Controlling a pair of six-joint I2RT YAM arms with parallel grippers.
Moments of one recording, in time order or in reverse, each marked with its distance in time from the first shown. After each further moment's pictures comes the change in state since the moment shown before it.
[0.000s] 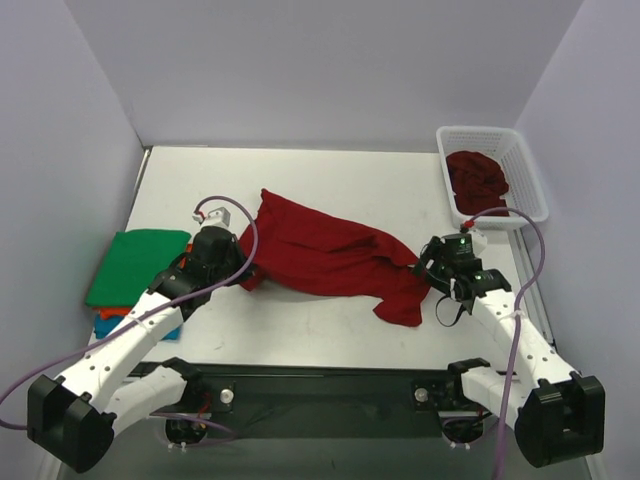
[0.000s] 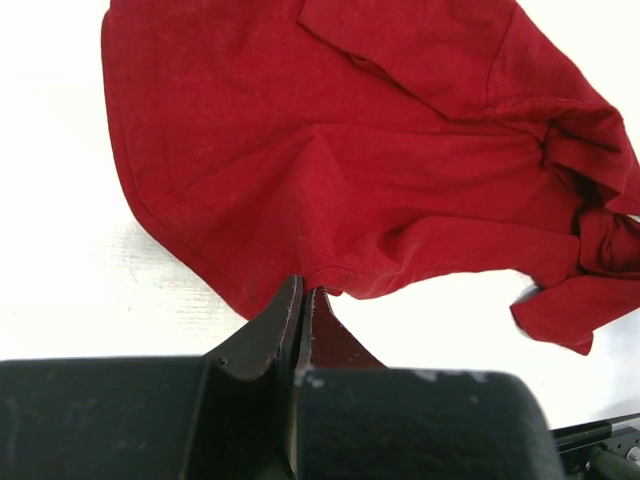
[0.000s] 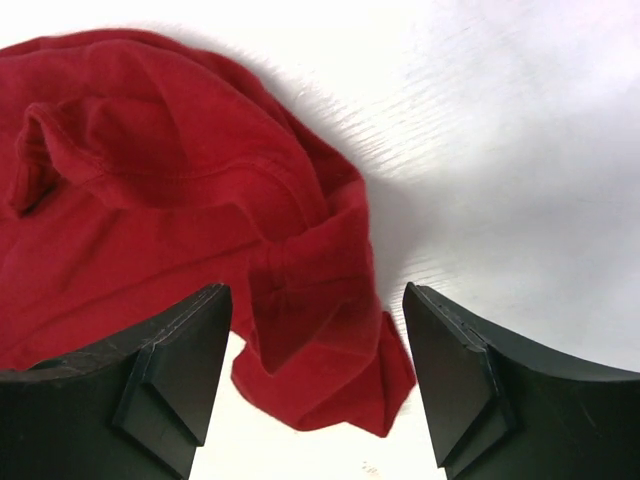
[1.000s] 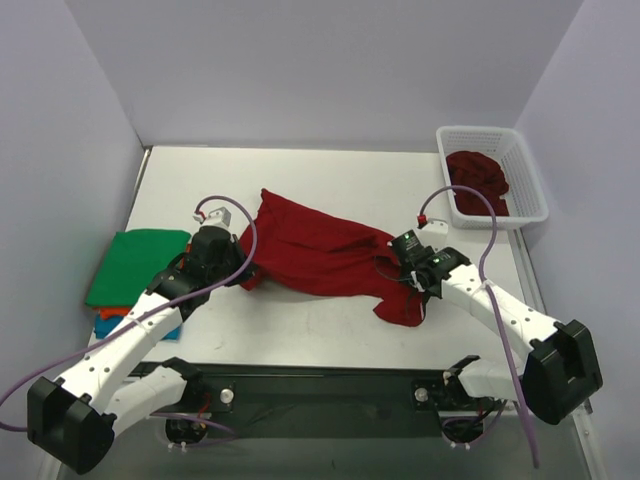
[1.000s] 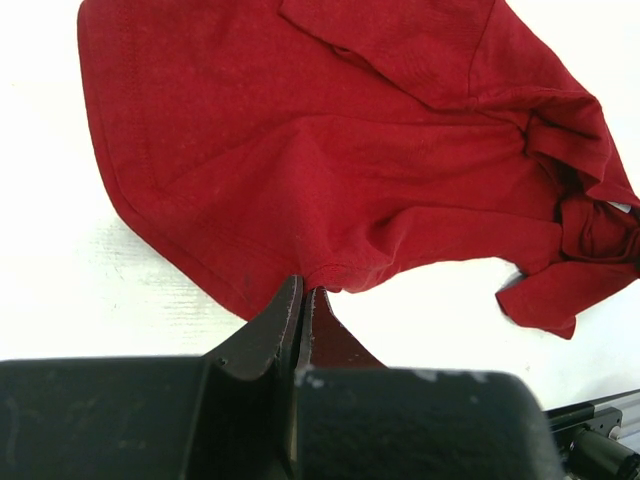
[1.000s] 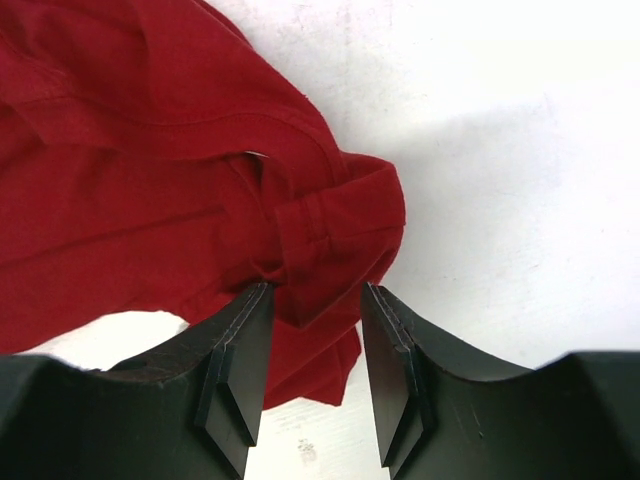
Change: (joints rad) left arm 0.014 -0.013 -0.001 0.002 0.049 -0.002; right arm 0.368 0.200 0.192 -0.248 0.434 0.024
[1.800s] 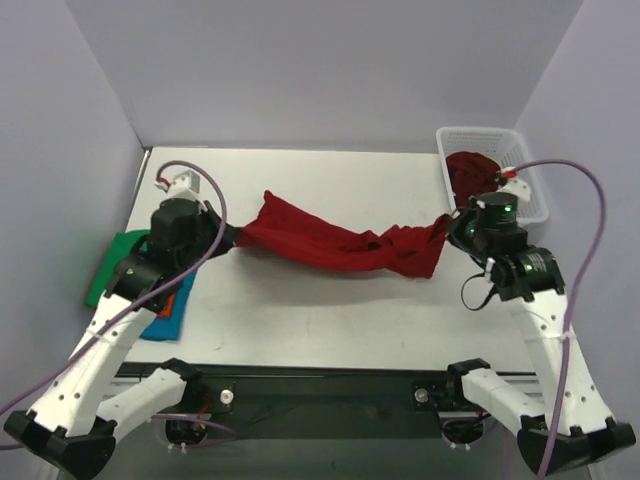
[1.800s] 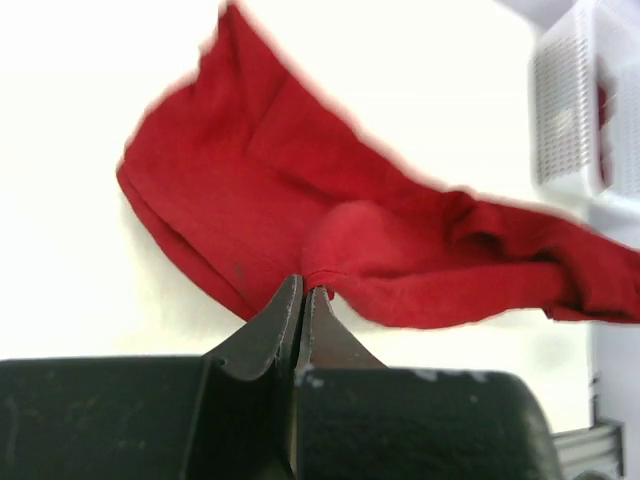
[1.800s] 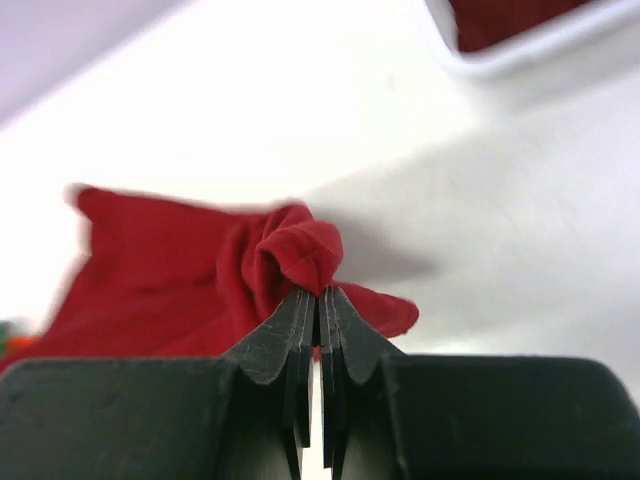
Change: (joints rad) left arm 0.038 -0.039 0.289 -0.185 -0.057 0.031; right arm -0.291 -0.232 0.303 -0.066 -0.282 -0.098
